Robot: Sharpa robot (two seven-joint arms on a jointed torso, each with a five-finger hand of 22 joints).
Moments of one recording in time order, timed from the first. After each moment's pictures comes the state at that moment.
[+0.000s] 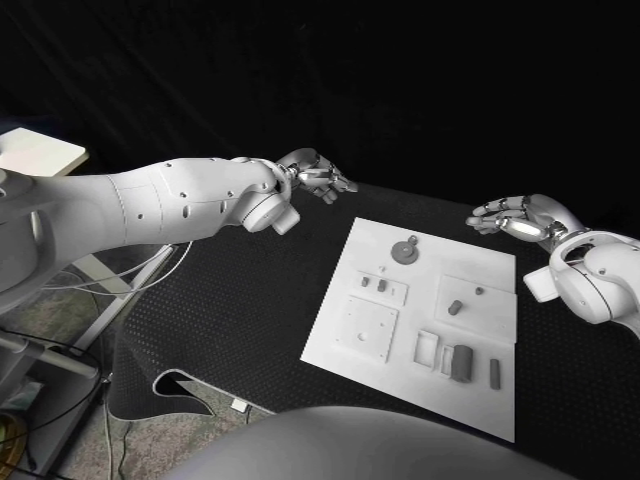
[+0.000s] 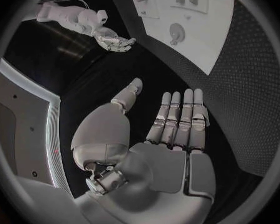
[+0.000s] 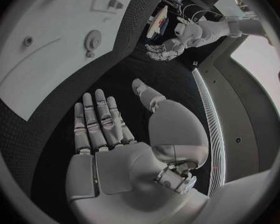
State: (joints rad) left arm 1.24 -0.82 -0.13 1.24 -0.55 -0.27 0.05; left_hand 0.92 -0.10 0.45 -0.29 0.05 0.75 0.15 0.25 0.52 0.76 0.14 0.32 0.15 0.63 0.18 0.49 0.39 0.03 0.78 0.08 0.06 0.83; right arm 1.15 -0.60 -0.04 1.10 -0.74 -0.24 0.07; right_hand 1.00 -0.09 0.52 -0.20 0.05 0.67 0.18 0.25 0.50 0.95 0.19 0.20 0.07 0.68 0.22 0.42 0.37 0.11 0.42 0.23 0.09 1.28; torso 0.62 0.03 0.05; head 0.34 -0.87
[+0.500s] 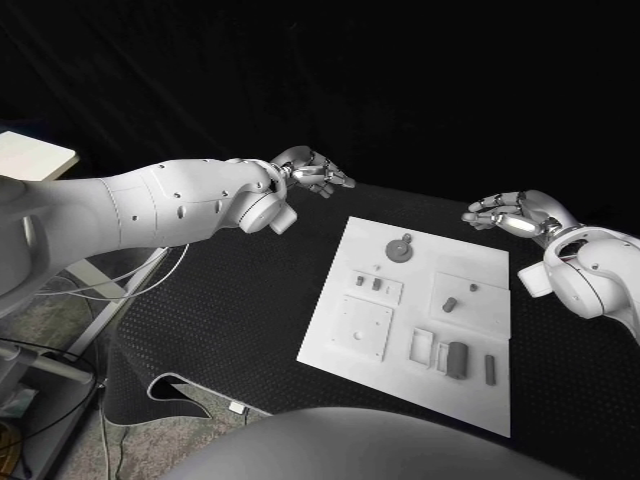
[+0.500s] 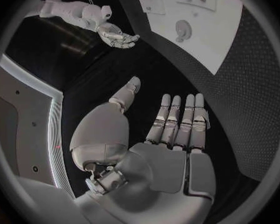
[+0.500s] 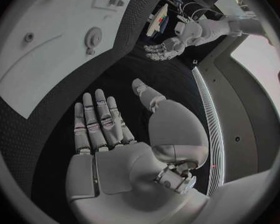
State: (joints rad) left arm 1.24 -0.81 -0.13 1.22 -0.51 -0.28 0.09; left_hand 0.91 -0.12 0.44 -0.28 0.05 0.72 0.14 0.24 0.52 0.73 0.13 0.23 0.09 0.58 0.22 0.42 0.35 0.03 0.65 0.12 0.06 0.75; right arm 1.15 -0.60 -0.04 1.10 -0.73 -0.26 0.09; right_hand 1.00 -0.09 0.52 -0.20 0.05 0.67 0.18 0.25 0.49 0.95 0.19 0.20 0.07 0.68 0.22 0.42 0.37 0.11 0.42 0.23 0.09 1.28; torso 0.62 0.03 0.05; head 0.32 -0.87
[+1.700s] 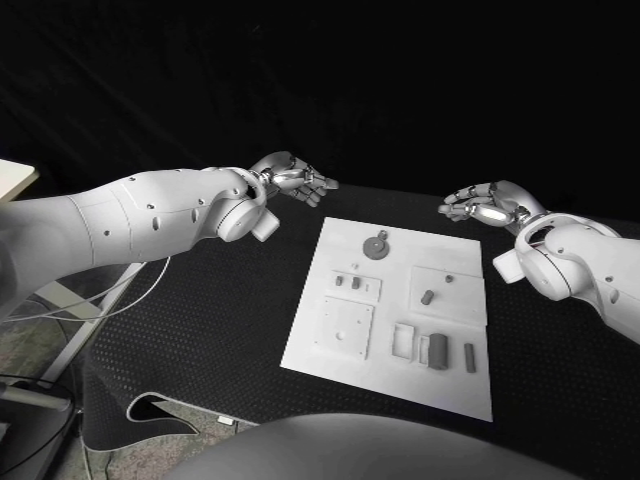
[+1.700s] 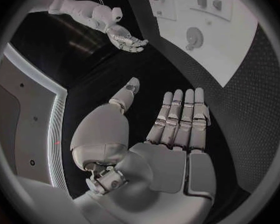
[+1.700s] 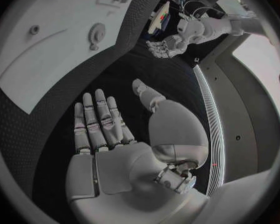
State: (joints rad) left arm 1.24 -0.77 -0.13 1.20 -0.47 -0.22 0.13; left_hand 0.87 -0.09 0.42 -0.28 0.05 0.77 0.20 0.27 0.53 0.91 0.19 0.22 0.08 0.72 0.20 0.45 0.38 0.08 0.77 0.11 0.10 0.71; right arm 1.15 -0.60 -0.04 1.08 -0.72 -0.27 0.10; right_hand 1.00 -0.08 0.52 -0.20 0.05 0.67 0.18 0.25 0.49 0.95 0.19 0.20 0.07 0.68 0.22 0.42 0.37 0.11 0.42 0.23 0.09 1.29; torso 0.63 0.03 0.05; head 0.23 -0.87
